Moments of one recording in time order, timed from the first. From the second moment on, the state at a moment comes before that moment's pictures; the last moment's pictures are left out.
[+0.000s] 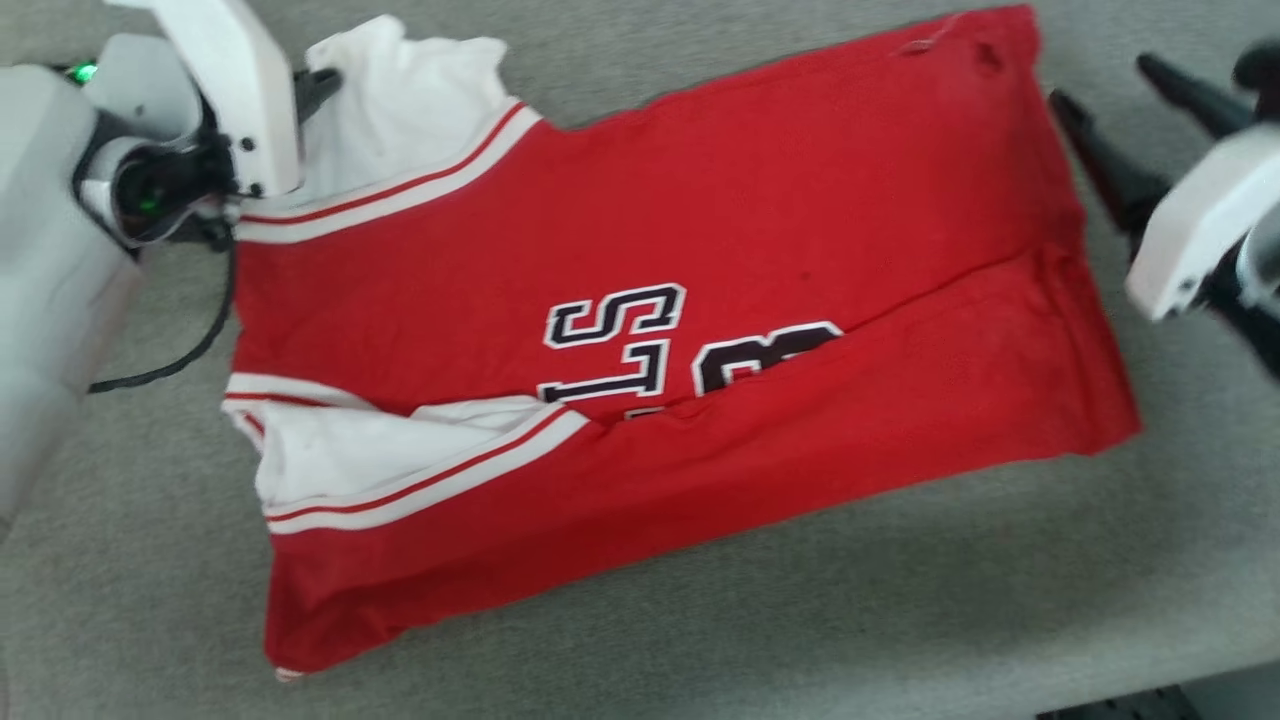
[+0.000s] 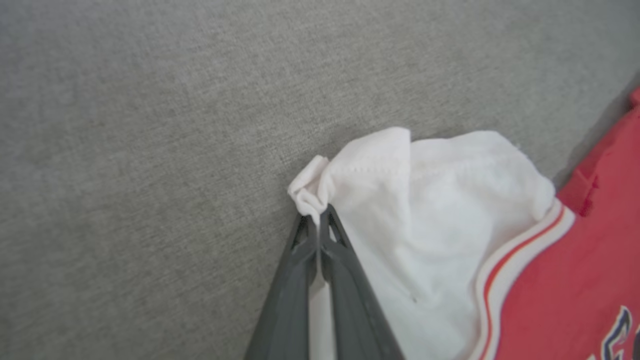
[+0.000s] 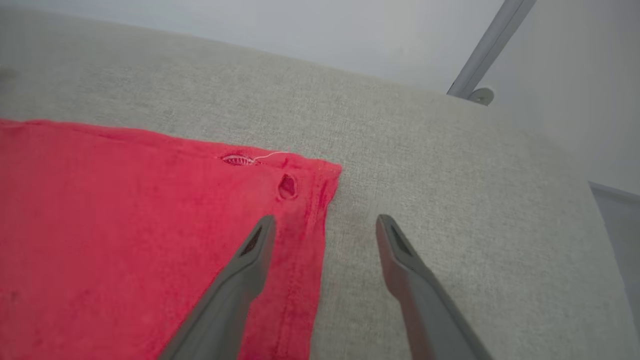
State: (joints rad) left arm -1.29 0.58 -1.00 0.79 -1.23 -0.12 0.51; right arm -0.74 -0.54 0.33 0.29 0.55 0.13 0.24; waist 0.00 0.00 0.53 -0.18
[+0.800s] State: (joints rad) left arm -1.30 0.51 -1.04 0.63 -1.32 -0.13 0.33; right arm -1.05 -0.60 0.52 0.59 0.79 0.13 0.56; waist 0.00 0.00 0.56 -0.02
